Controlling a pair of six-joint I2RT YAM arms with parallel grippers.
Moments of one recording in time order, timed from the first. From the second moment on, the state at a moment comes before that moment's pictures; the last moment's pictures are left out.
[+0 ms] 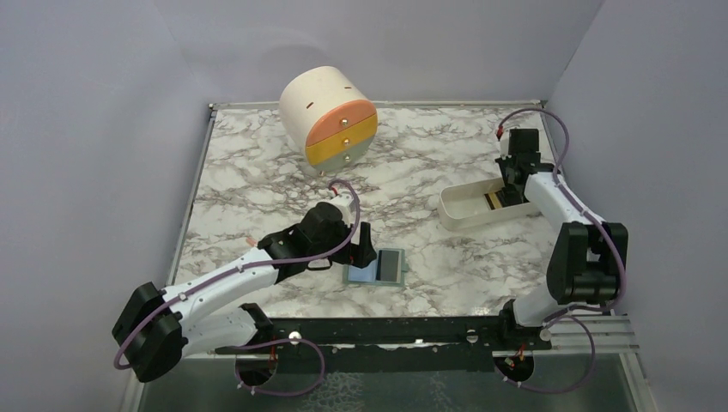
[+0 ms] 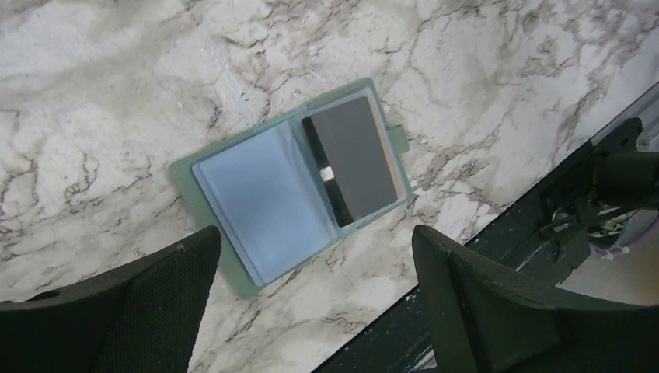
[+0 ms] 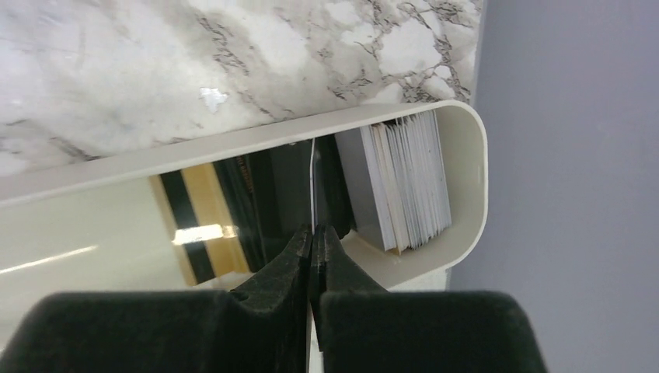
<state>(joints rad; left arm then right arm) -0.84 1.06 0.66 -0.27 0.07 -0.54 -0.01 1.58 1.06 -0.34 0.35 -0.36</state>
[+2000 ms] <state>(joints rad) -0.64 1.13 0.33 -0.02 0.22 -0.75 0.76 1.36 0.61 0.03 -0.25 0.84</state>
